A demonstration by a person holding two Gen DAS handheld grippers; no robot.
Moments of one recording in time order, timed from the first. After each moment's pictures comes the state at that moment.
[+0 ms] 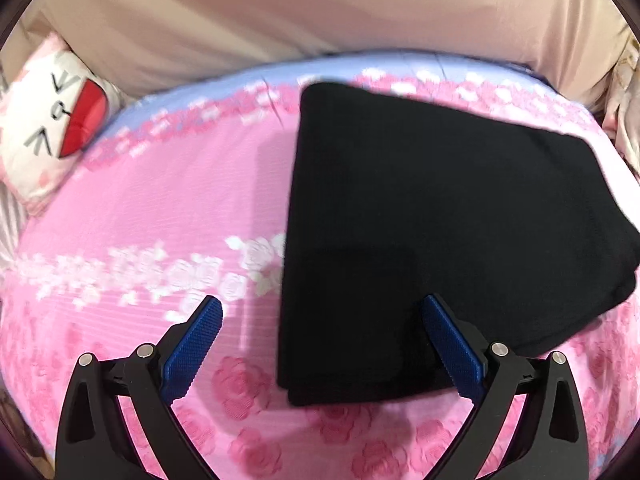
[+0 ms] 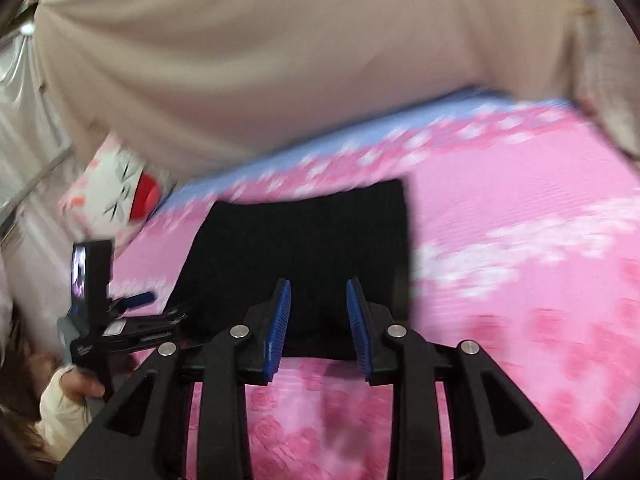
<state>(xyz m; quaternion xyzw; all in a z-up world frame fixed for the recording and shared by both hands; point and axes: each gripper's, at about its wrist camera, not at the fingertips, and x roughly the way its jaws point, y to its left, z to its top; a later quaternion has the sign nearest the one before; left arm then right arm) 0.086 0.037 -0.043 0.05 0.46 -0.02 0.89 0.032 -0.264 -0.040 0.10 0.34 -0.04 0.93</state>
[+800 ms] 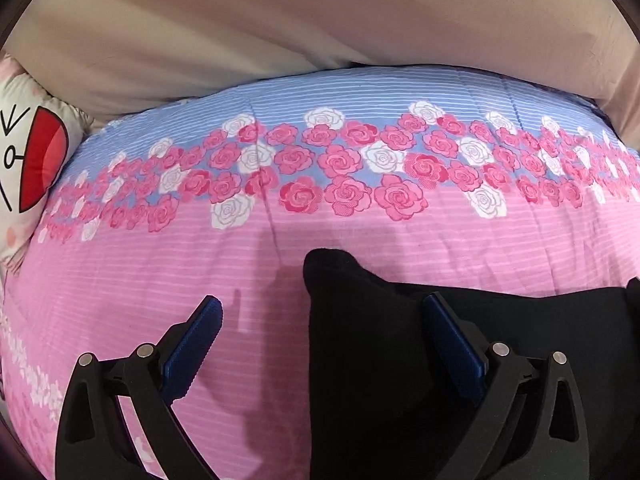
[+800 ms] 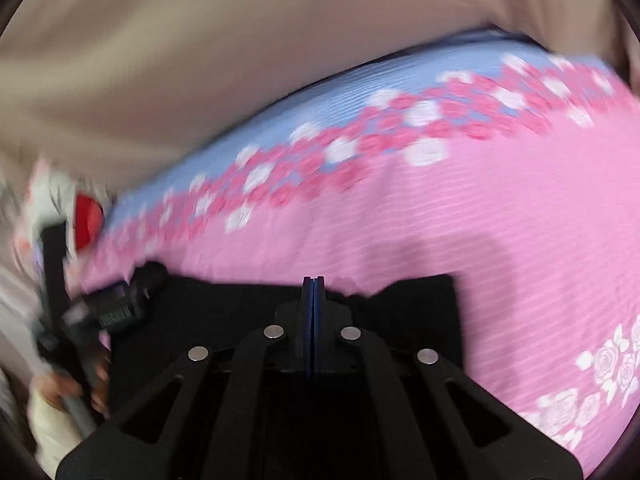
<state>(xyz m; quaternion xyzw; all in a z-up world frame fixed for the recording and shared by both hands) 0.260 0.035 -0.043 0.05 0.49 0.01 0.87 0.185 -0.349 -0.030 0.23 0.36 -0.06 0.90</state>
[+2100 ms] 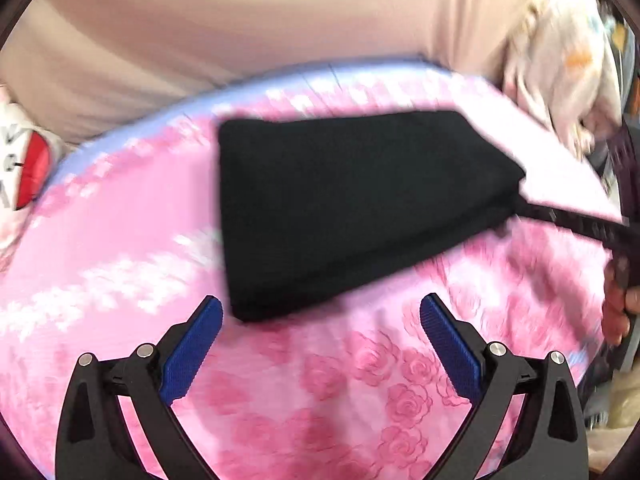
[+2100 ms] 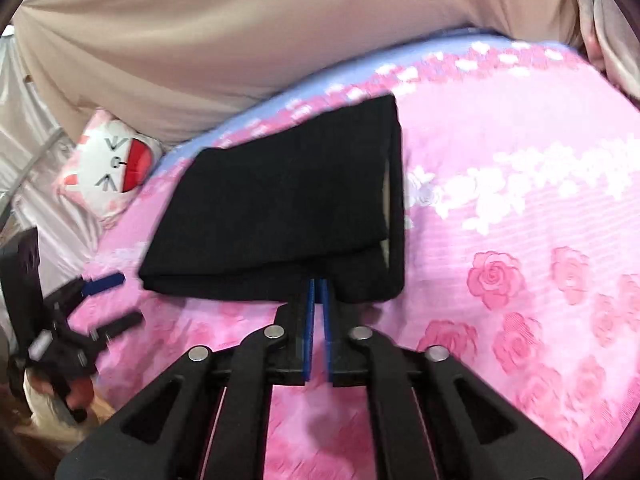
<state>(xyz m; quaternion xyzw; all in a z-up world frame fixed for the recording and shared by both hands) 0.017 0.025 0.014 0.08 0.42 -0.16 0.89 0.000 -0.277 -0.030 0.15 0.33 0.01 0.93</state>
